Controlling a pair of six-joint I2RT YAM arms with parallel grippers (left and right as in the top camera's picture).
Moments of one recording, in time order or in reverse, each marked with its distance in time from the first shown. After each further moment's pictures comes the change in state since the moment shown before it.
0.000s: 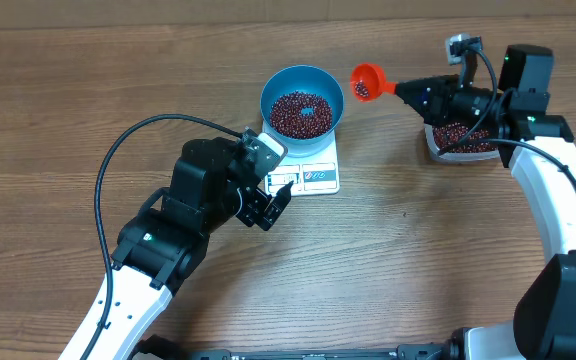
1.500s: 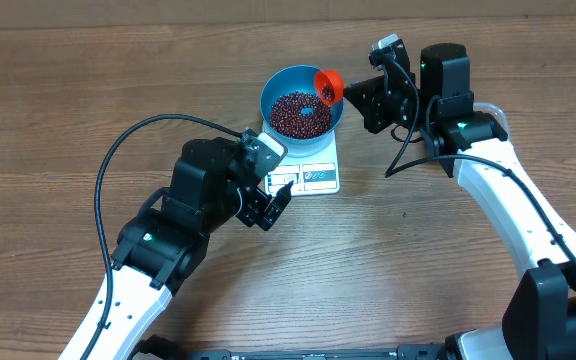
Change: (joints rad) left arm 0.000 0.000 0.000 0.000 0.000 0.000; right arm 0.291 0.000 0.000 0.080 0.417 -0.114
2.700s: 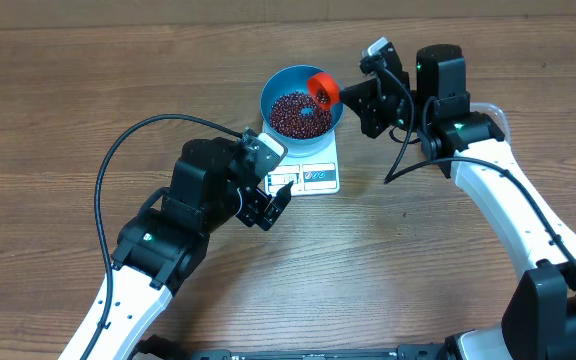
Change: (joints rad) left arm 0.000 0.000 0.000 0.000 0.000 0.000; right arm 0.018 0.000 0.000 -0.014 -0.028 -0.146
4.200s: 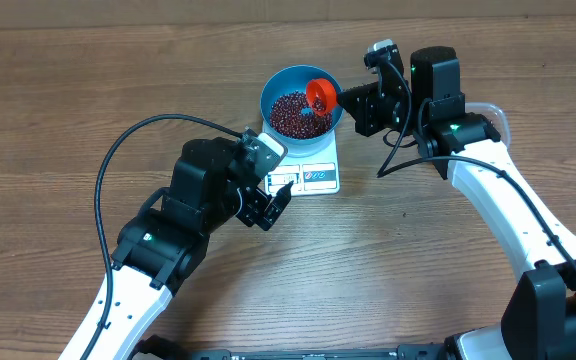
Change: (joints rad) left arm 0.000 0.000 0.000 0.000 0.000 0.000; right arm 0.014 0.000 0.000 -0.013 0.037 0.274
